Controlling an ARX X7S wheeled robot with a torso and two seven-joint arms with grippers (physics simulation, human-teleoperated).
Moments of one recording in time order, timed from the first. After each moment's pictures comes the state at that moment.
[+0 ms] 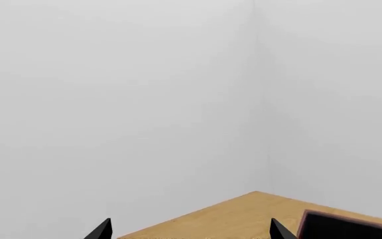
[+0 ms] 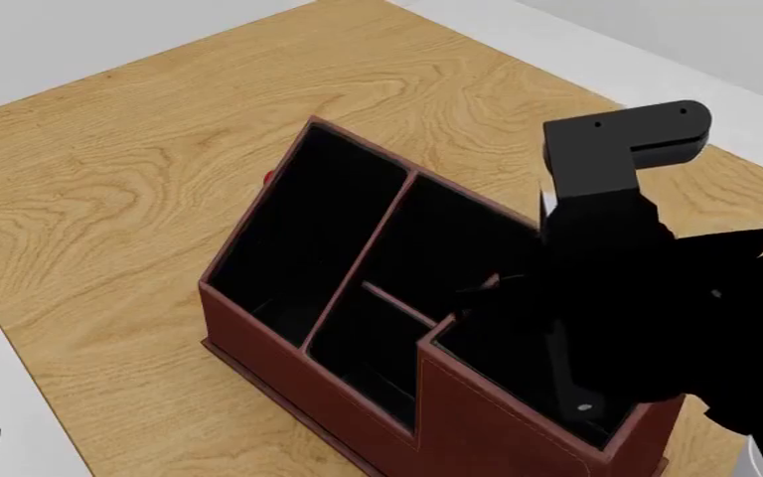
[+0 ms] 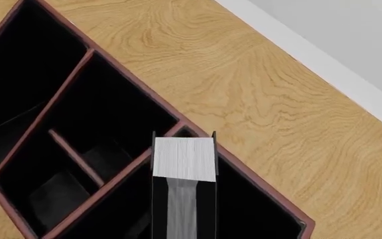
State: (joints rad) left arm -0.01 -0.46 0.00 0.71 -0.29 -0.32 -0.38; right arm 1.25 0.54 -0.68 0.24 1.40 1.18 0.82
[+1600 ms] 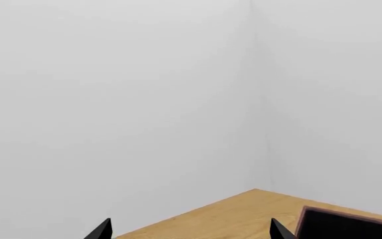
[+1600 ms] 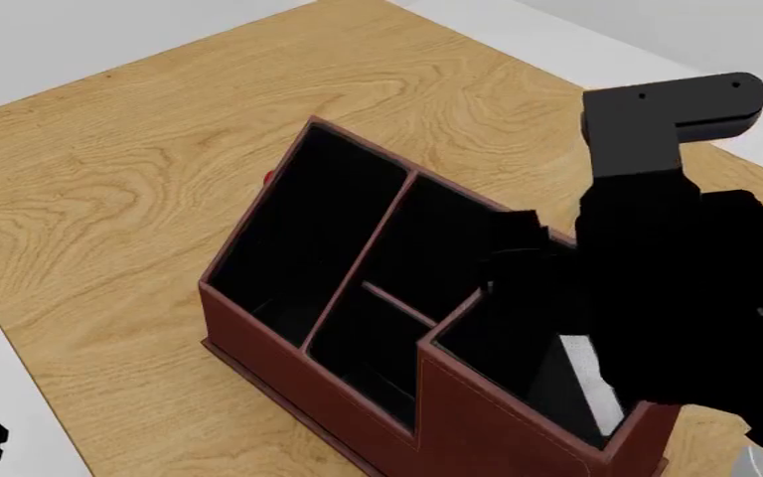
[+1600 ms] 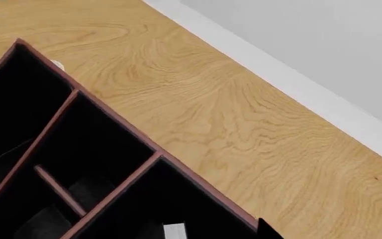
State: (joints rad) left arm -0.01 -0.47 0.03 0.69 -0.29 -0.30 -0.39; right arm 1.23 0.59 -0.63 0.14 1.37 1.13 0.84
